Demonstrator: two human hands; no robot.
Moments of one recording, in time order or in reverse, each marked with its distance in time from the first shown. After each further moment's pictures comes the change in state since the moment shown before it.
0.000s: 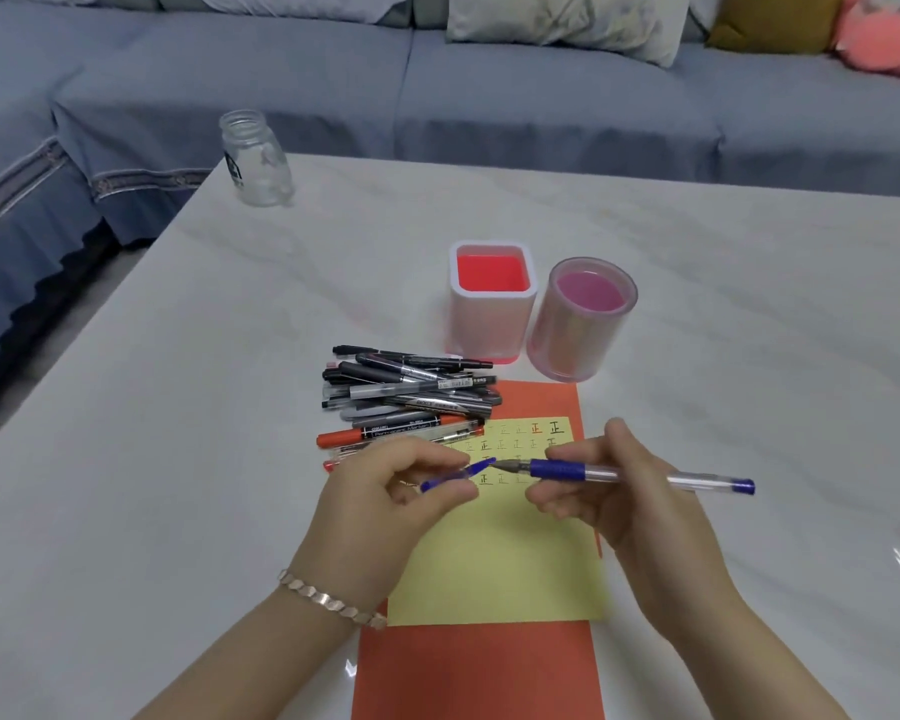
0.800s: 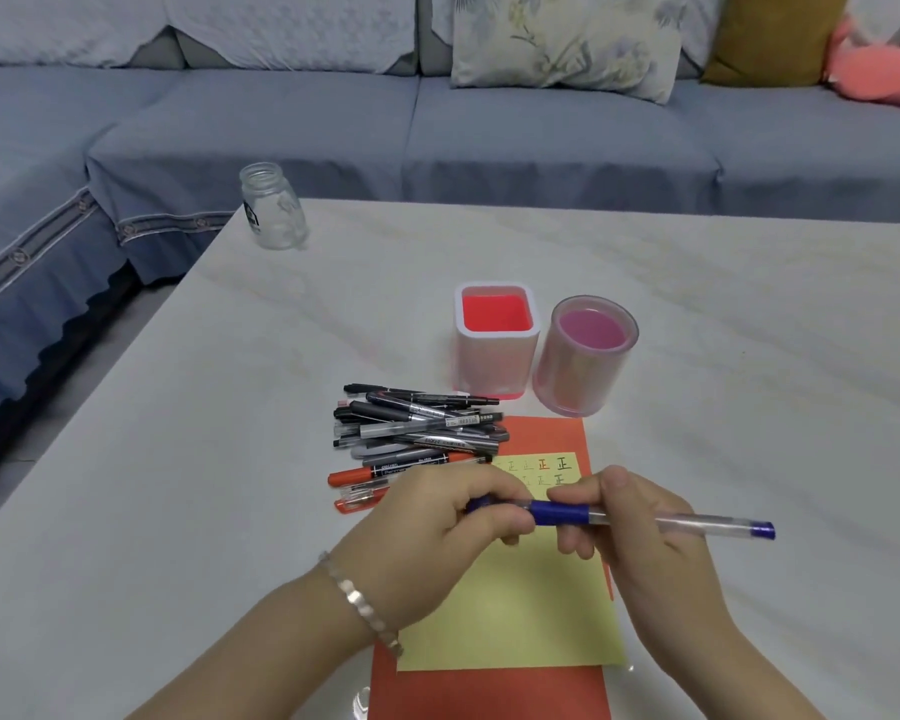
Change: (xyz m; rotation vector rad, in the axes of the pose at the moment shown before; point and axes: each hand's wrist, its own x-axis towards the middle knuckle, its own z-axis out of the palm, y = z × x) left_hand 0.017 0.032 -0.001 0.148 -0.430 0.107; right_hand 0.000 0.001 0.003 -0.179 -0.080 -0.255
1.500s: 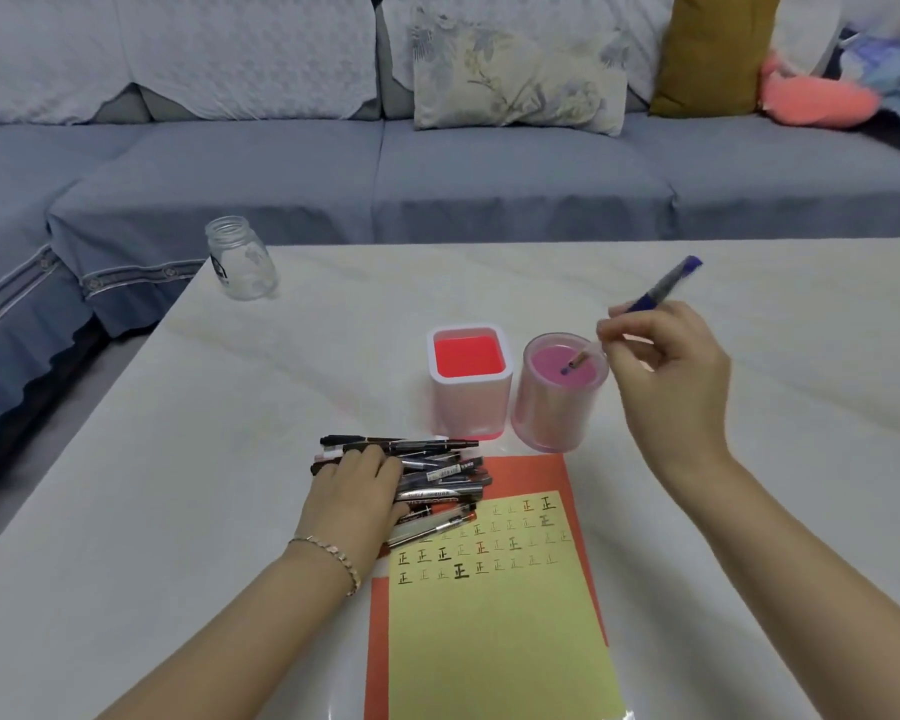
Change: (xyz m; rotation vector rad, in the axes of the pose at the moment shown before) left_hand 0.059 -0.099 -0.030 1.138 0.191 0.048; right_hand 0.111 -0.037 -0.037 -0.560 0.441 -0.521
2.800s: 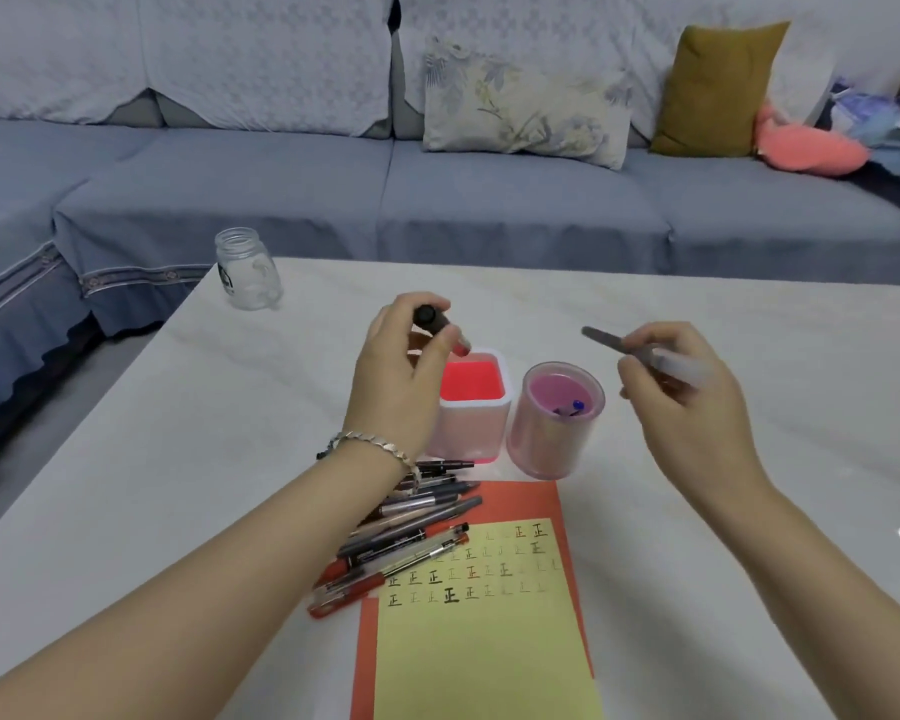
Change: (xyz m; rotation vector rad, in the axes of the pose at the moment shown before) left_hand 0.066 0.039 -0.111 -1.104 0.541 -0.217; right_hand 0.013 -0.015 -0.020 -0.053 -0.174 0.109
